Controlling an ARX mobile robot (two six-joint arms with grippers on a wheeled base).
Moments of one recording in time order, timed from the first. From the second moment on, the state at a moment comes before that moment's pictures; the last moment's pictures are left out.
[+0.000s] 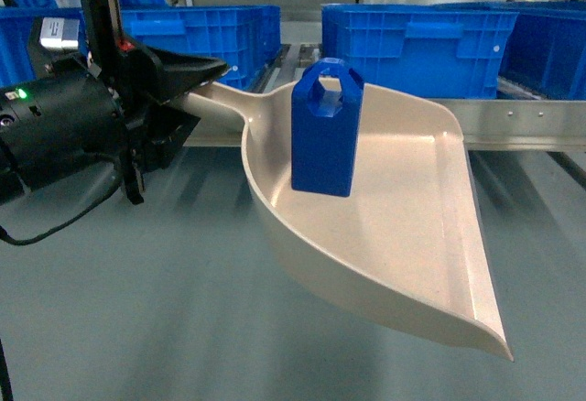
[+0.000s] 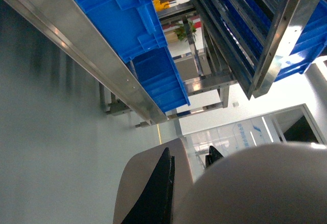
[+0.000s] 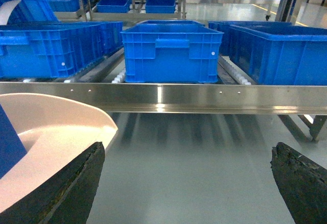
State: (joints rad) left arm -0.19 1.91 0.71 1.28 0.49 -1.30; right arm 0.20 0.90 0.21 0.68 0.19 0.00
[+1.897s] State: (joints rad) left arm -0.19 1.91 0.71 1.28 0.50 -1.30; right arm 0.20 0.90 0.21 0.68 0.19 0.00
